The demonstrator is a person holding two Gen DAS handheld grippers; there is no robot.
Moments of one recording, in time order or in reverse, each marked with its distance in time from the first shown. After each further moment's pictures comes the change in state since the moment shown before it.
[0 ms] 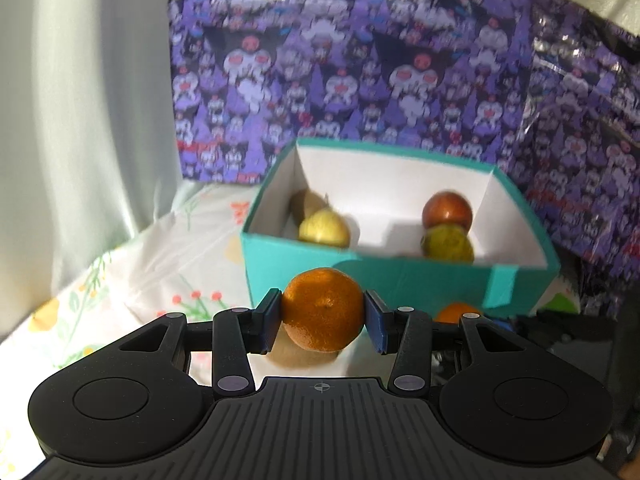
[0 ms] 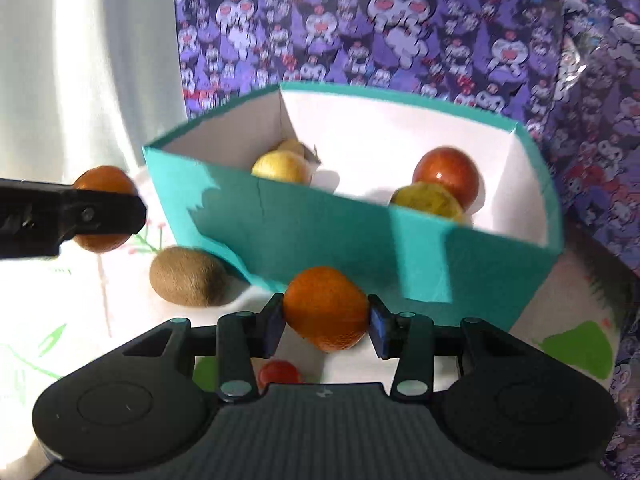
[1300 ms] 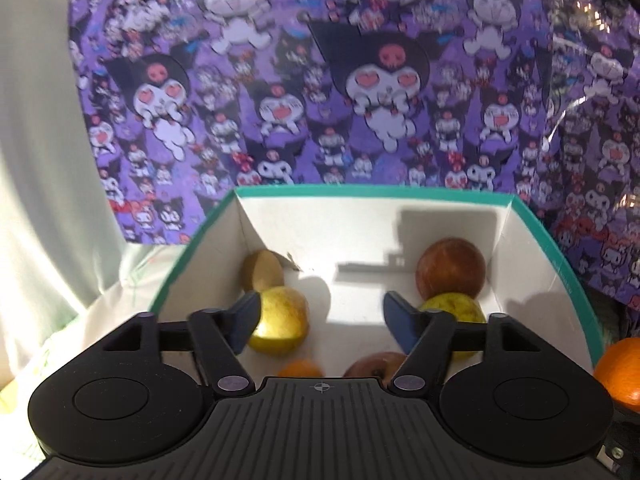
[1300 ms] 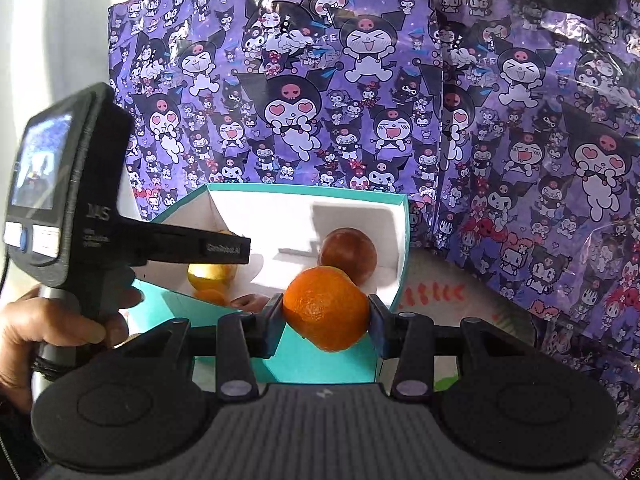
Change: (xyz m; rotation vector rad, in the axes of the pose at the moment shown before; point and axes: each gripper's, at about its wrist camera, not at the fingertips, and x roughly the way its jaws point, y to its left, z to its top) left arm 0.100 -0.058 0.054 0.084 -0.035 0.046; right arm -0.063 -0.058 0.032 0.109 -0.146 -0.103
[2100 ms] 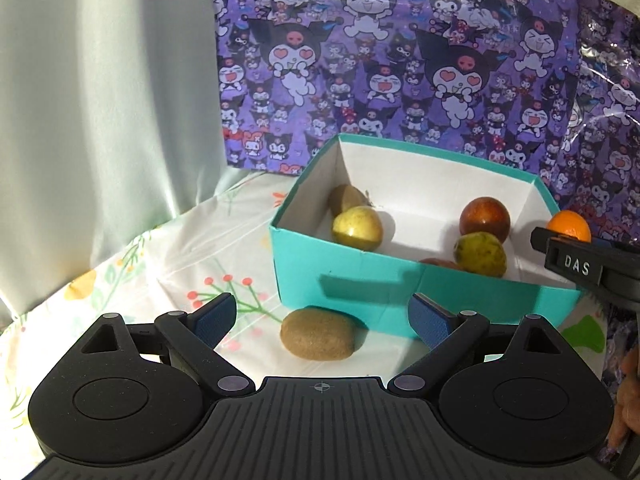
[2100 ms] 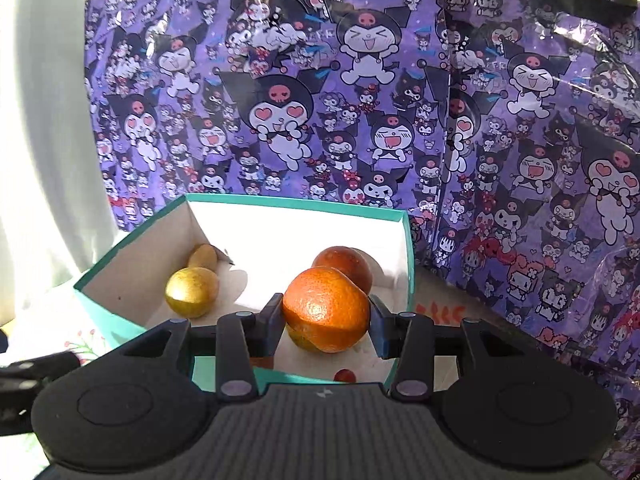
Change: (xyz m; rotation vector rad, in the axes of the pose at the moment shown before) left arm -0.100 0.049 -0.053 -0.157 0.097 0.115; right arm 0.041 0.007 0.021 -0.003 0.010 -0.064
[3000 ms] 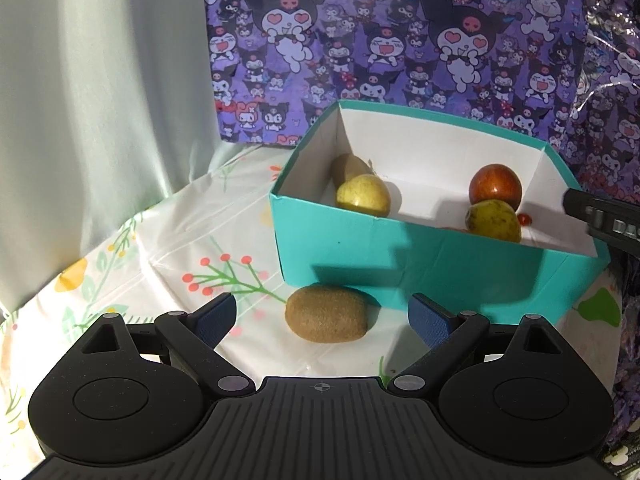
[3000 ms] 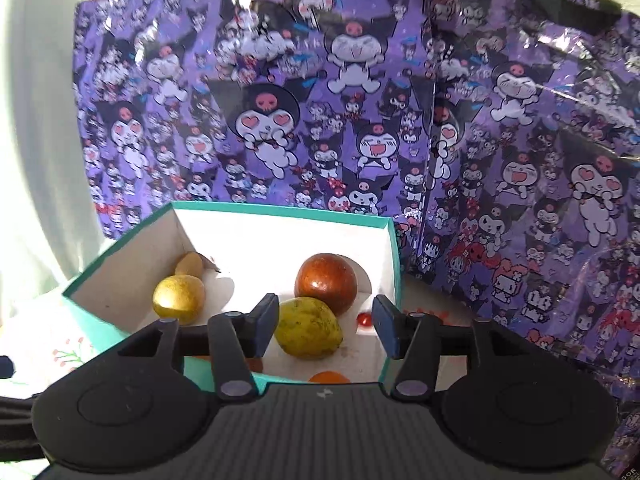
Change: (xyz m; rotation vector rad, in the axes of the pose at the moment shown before) left arm 0.025 0.005 -0.008 0.039 0.067 -0.007; right arm -0.022 0.004 -0.006 0.012 -0.037 -0.029
